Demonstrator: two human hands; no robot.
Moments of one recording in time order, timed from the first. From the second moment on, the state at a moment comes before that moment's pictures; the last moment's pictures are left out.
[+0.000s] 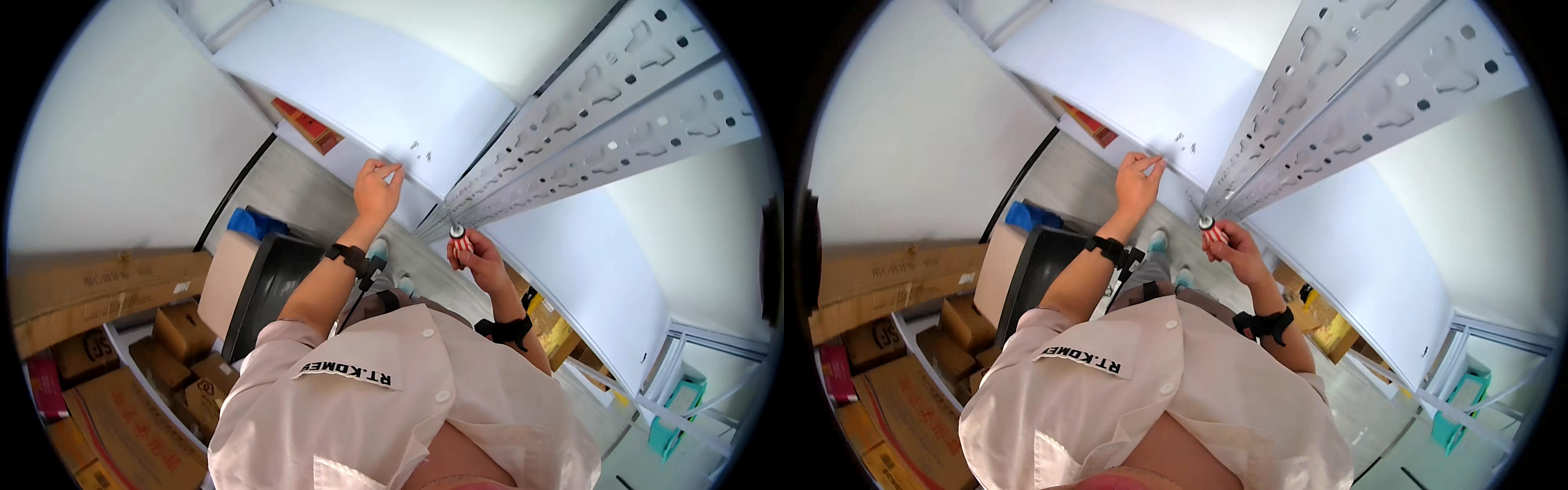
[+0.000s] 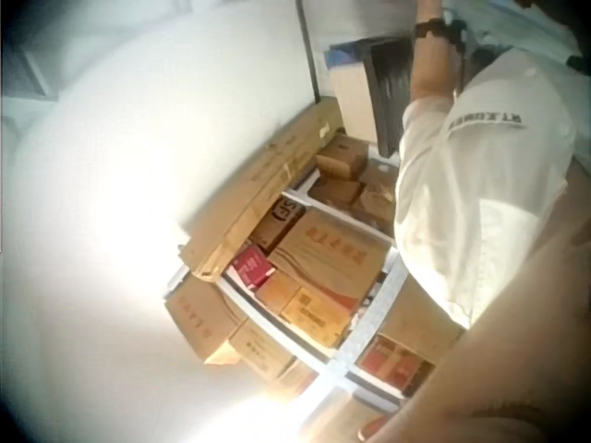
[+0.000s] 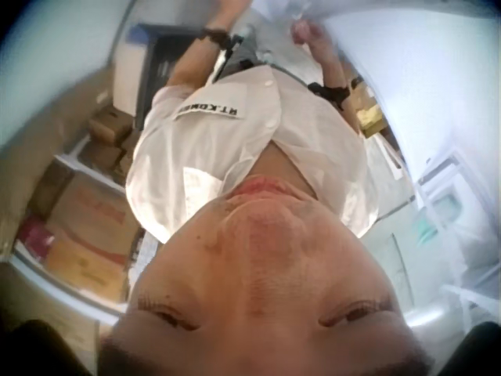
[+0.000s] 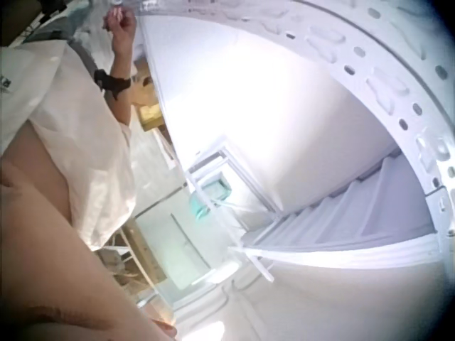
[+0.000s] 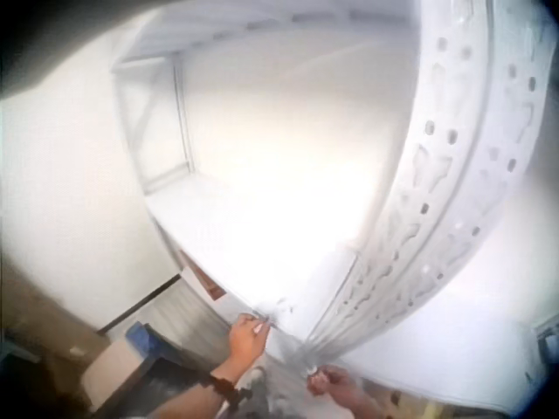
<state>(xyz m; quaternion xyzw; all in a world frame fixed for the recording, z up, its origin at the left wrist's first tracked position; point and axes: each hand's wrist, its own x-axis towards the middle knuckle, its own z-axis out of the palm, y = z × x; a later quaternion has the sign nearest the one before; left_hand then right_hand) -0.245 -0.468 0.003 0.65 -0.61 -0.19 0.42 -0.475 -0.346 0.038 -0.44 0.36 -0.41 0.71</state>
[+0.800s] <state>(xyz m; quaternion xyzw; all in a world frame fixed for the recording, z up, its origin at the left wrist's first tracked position) -0.251 -0.526 -0.038 0.59 -0.66 -0.15 0.45 -0.456 -0.420 0.036 -0.43 0.34 -0.33 0.77</state>
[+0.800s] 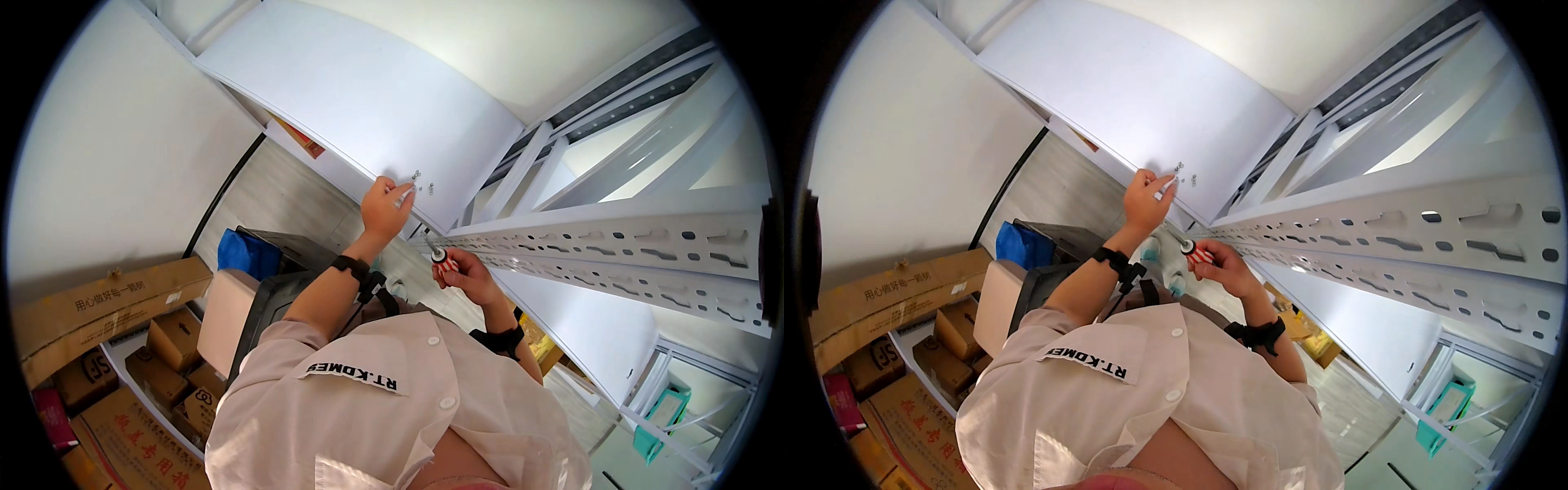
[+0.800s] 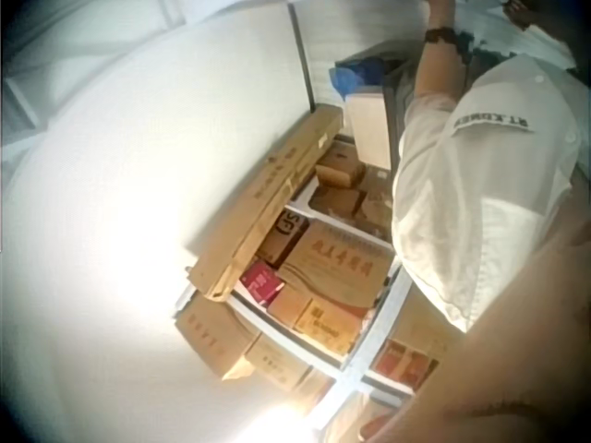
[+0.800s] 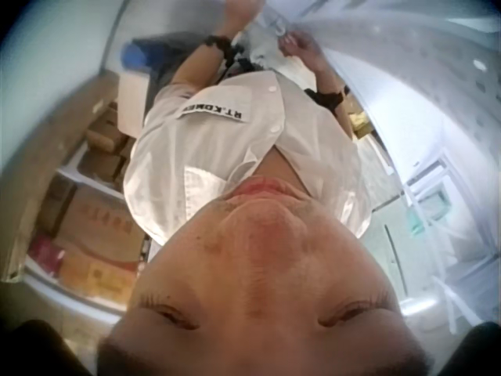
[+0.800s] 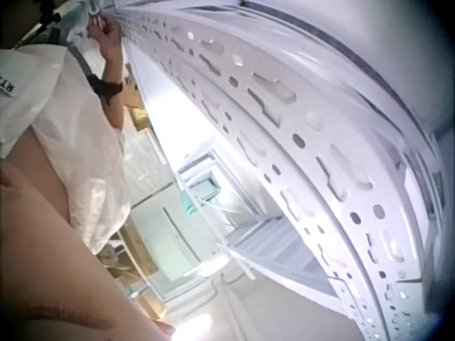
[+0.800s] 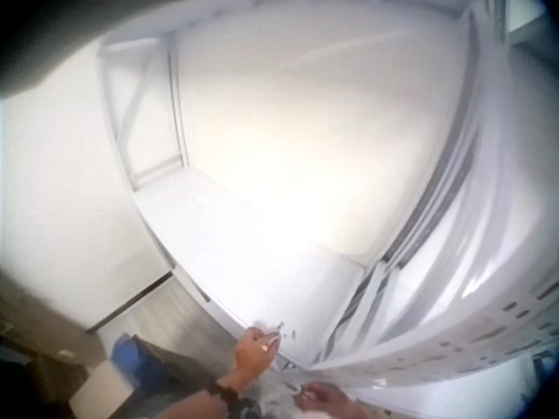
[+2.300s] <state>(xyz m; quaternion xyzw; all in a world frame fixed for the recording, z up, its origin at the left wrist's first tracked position) -0.263 -0.564 -0.023 0.71 -0.61 -0.30 0.20 -0.462 -0.409 0.028 -0.42 0.34 -0.35 0.77</state>
